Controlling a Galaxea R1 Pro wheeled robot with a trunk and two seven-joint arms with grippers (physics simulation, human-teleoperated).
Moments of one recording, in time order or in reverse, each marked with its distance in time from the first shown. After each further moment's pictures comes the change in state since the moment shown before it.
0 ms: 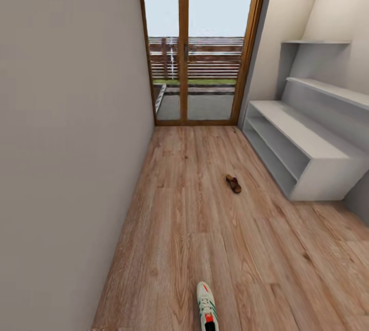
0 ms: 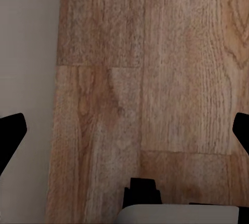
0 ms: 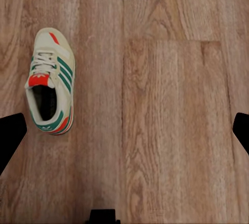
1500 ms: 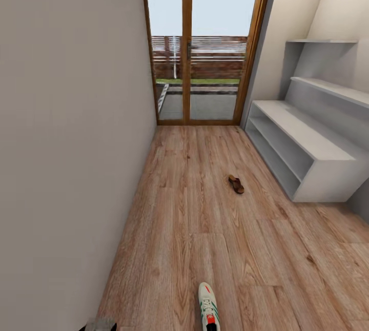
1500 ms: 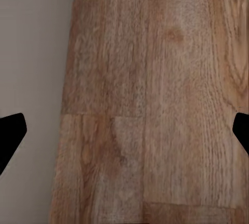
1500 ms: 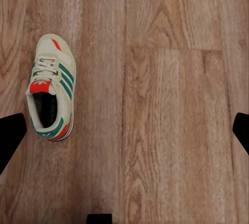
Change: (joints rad) left arm -0.062 0.004 -0.003 -0.082 -0.004 0.020 0.000; right arm 0.000 -0.006 -0.001 -0.016 0.006 0.001 0.001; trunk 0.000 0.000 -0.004
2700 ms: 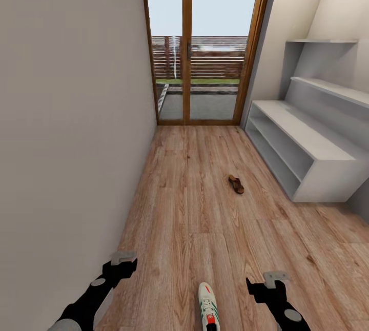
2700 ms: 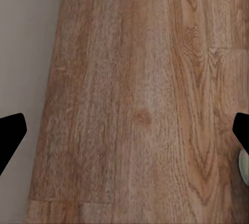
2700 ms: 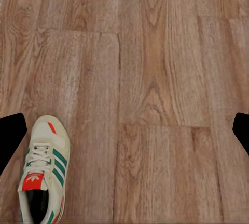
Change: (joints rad) left arm -0.306 -0.056 -0.004 -0.013 -0.004 0.205 -0.004; right arm -0.200 -0.009 0.001 -0.176 0.029 0.249 0.007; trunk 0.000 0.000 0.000
